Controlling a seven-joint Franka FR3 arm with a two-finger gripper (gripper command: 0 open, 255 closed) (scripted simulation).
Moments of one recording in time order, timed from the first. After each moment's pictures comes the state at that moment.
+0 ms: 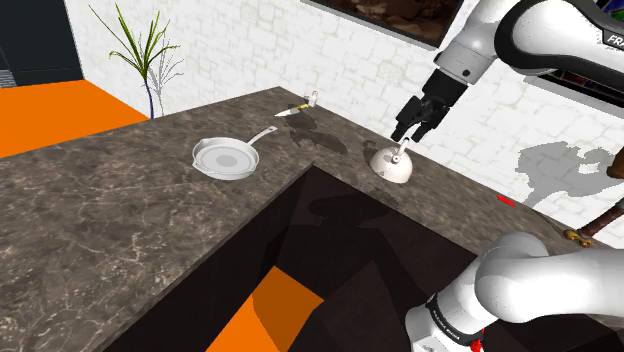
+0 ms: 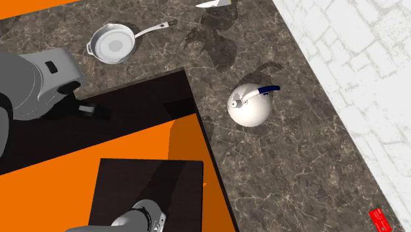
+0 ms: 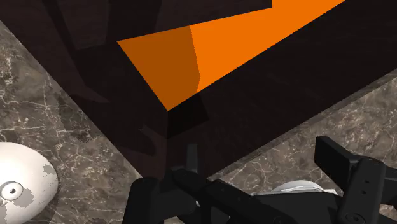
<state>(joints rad) -0.01 -0.74 0.02 -2.29 0.10 1.64 0.15</state>
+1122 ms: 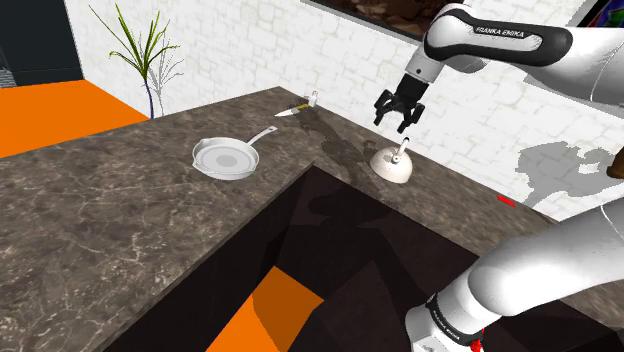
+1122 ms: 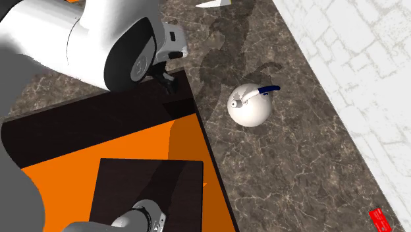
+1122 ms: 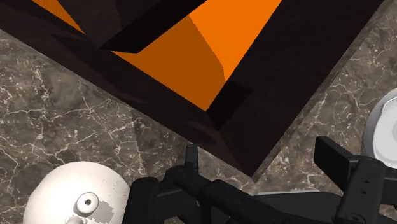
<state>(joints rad) -0.17 -0.27 -0.13 -2.02 0.09 1.74 0.26</state>
